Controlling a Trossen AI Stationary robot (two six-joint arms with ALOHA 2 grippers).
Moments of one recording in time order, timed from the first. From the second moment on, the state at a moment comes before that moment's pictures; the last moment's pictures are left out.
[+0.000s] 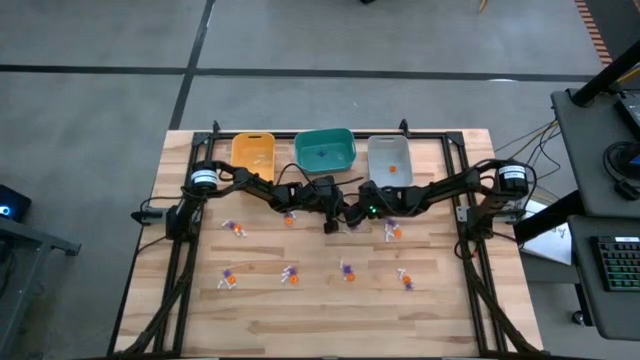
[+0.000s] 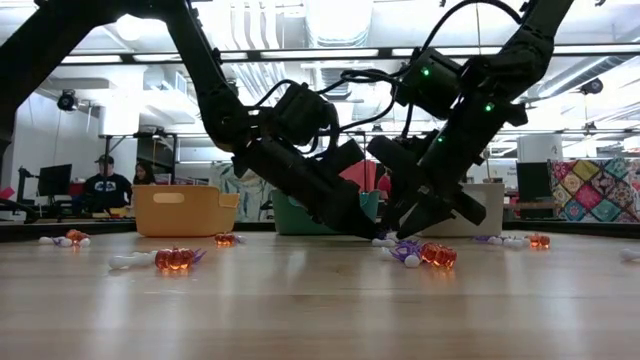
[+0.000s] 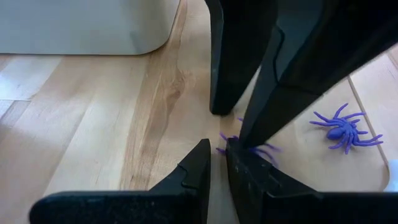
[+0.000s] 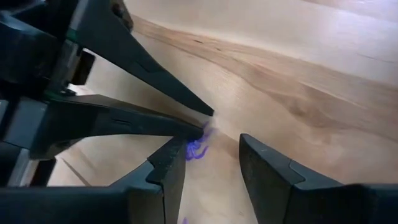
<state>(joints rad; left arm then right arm) 0.18 2.16 1.06 0.50 0.03 0.09 -0.12 1.70 0.71 0.12 0.17 0.93</state>
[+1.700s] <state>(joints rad) 0.18 2.02 1.06 0.32 0.03 0.09 -0.10 1.64 0.71 0.13 0.18 0.82</state>
